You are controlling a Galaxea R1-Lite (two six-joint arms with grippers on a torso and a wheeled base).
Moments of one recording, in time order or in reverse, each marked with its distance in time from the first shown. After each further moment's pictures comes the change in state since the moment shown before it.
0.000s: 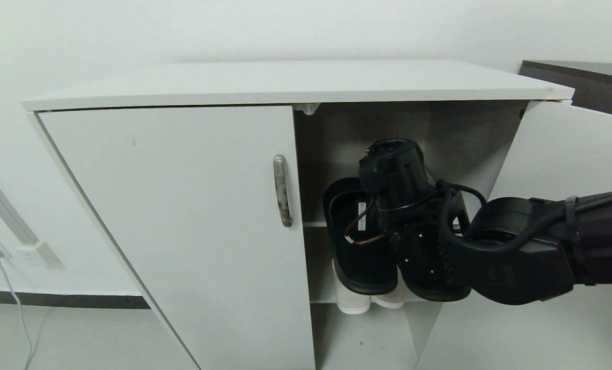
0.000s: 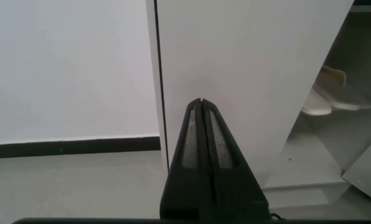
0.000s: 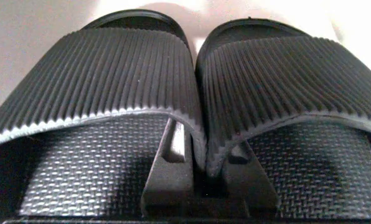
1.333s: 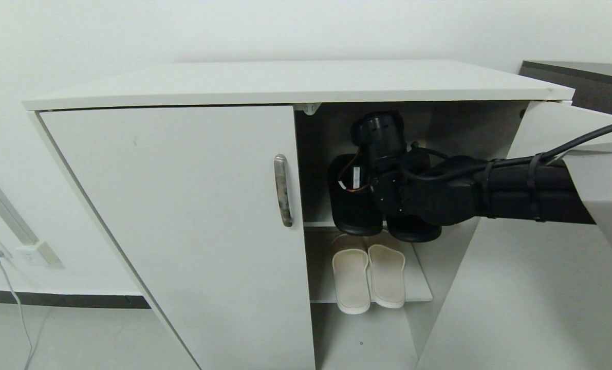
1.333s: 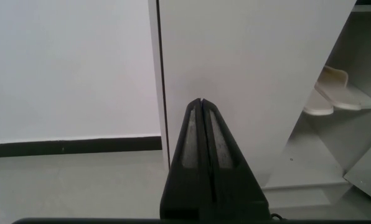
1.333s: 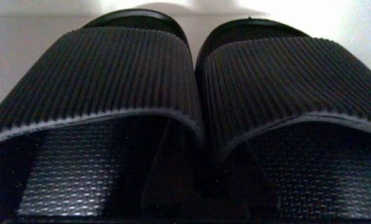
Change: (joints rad) left arm 0.000 0.000 0.000 0.000 0.002 0.003; right arm -0.153 0.234 -0.447 0.153 0.069 -0.071
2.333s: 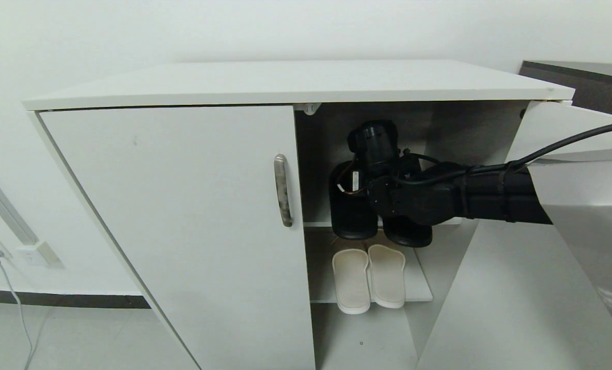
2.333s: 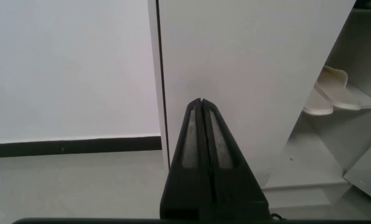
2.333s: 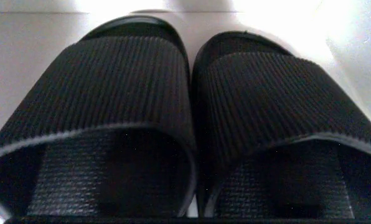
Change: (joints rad) left arm 0.000 0.000 0.000 0.000 0.000 0.000; right arm -0.028 0.074 -0.064 0.005 0.000 -0.016
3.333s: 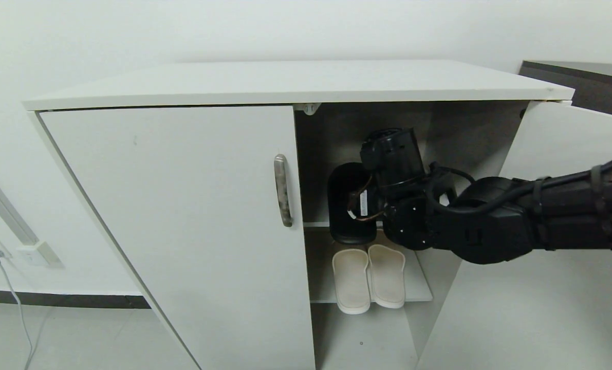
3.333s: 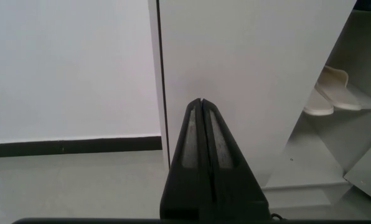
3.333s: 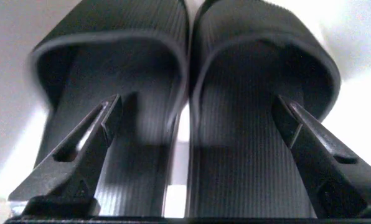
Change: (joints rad) left arm 0.000 0.000 0.000 0.000 0.001 0.000; right arm 0.107 -0.247 0.395 -0.101 -0.010 0.013
